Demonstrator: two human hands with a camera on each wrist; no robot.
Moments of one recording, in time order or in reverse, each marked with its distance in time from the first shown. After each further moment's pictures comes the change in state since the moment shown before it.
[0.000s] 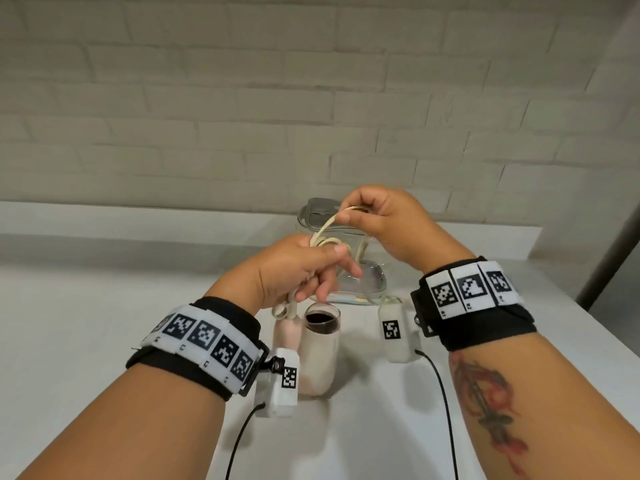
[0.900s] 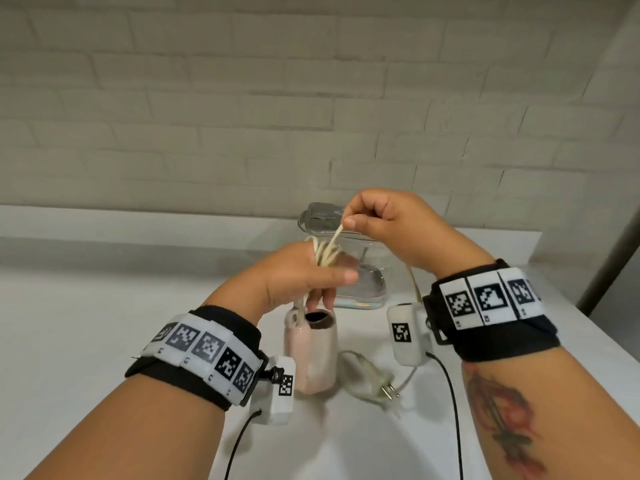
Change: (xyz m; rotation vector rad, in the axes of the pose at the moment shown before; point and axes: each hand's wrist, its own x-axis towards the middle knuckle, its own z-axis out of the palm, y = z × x) left_hand -0.001 0.006 0.005 0.195 0.109 -0.041; right_hand -0.009 -0.019 -0.013 -0.191 -0.069 0.011
